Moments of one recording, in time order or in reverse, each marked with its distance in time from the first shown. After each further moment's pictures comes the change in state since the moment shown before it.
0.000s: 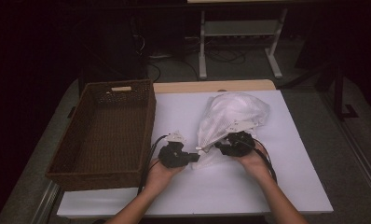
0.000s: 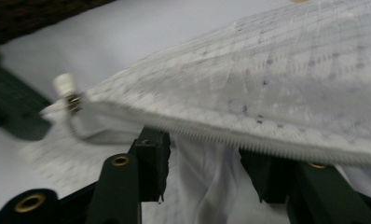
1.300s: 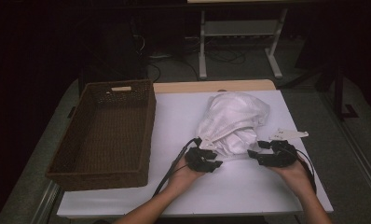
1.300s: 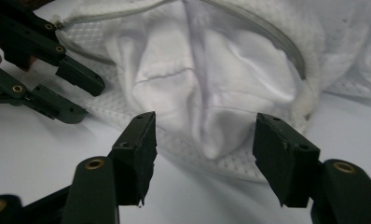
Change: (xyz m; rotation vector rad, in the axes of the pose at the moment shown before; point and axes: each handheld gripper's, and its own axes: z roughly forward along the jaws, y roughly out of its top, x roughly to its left) left arm -0.038 0.021 0.073 0.091 0.101 0.236; right arm -0.047 -0.062 -0.080 0.009 -0.046 0.161
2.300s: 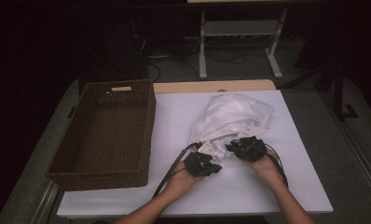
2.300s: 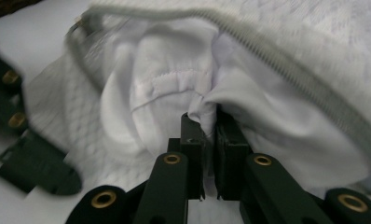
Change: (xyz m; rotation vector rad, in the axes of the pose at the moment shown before) left arm -0.009 -0.008 -0.009 0.049 -0.154 0.010; right arm 0.039 0.032 0.069 0.021 0.043 -0.117
